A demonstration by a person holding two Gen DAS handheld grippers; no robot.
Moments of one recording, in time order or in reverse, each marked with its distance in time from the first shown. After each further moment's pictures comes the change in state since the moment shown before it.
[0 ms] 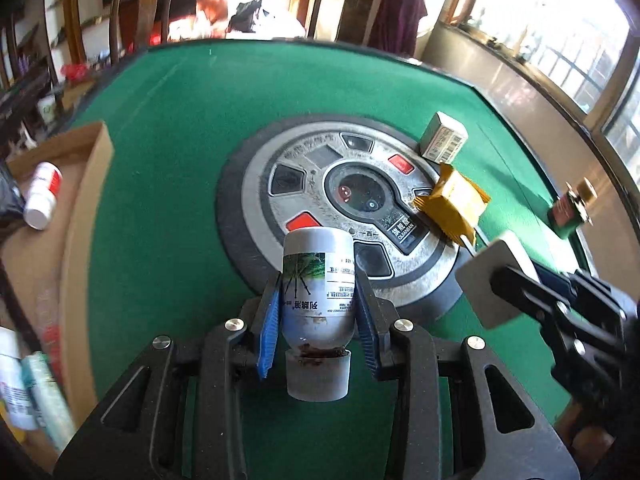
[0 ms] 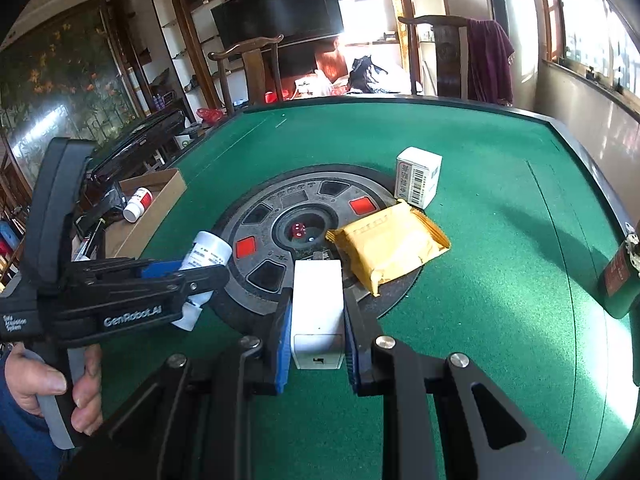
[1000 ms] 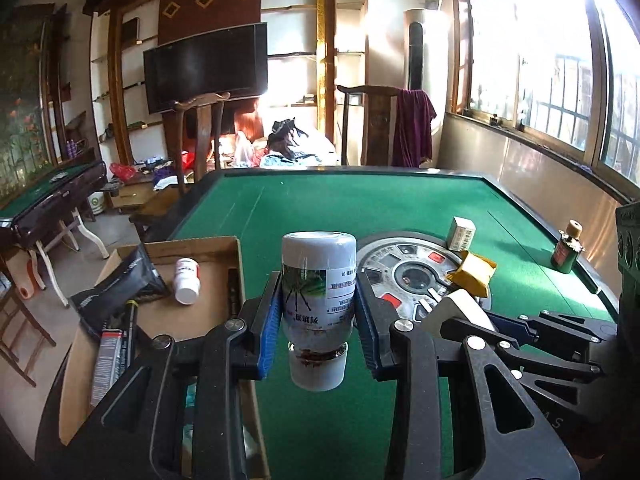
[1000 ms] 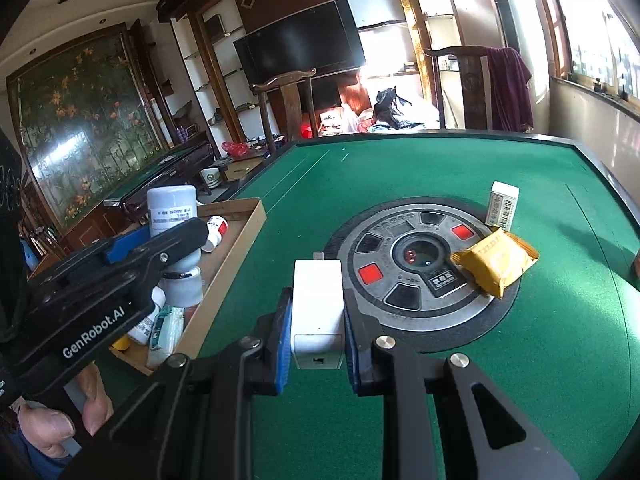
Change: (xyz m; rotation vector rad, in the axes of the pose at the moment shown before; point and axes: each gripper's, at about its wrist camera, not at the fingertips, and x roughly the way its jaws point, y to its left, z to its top) left arm -0.124 0.048 -0.029 0.058 -0.437 0.161; right arm -0.018 0.116 0.002 0.026 -0.125 0.071
